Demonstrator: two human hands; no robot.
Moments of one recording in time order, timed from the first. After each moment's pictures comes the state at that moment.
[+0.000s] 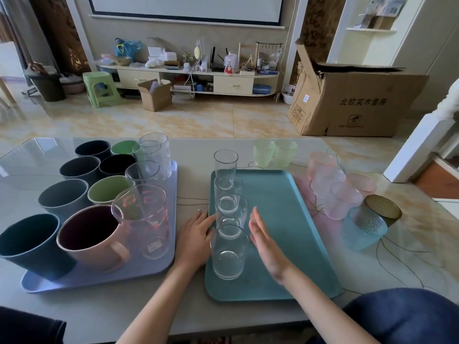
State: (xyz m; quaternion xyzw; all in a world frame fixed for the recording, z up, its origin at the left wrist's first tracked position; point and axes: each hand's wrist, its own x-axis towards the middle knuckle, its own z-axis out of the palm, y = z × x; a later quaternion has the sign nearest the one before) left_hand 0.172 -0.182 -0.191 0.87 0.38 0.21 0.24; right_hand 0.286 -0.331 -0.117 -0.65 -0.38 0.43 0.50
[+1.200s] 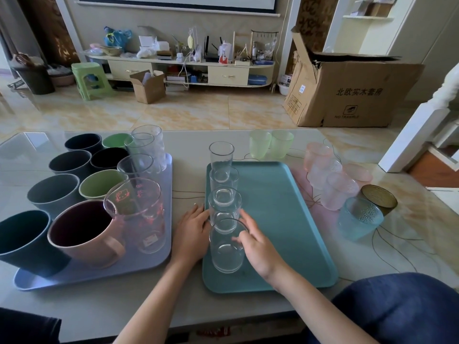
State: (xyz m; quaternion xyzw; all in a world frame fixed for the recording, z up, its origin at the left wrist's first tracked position) left_hand 0.172 -0.174 -0.206 0.87 0.35 0.25 0.24; right_hand 0.268 -0.331 -0.119 -0.70 -0.35 0.39 0.48
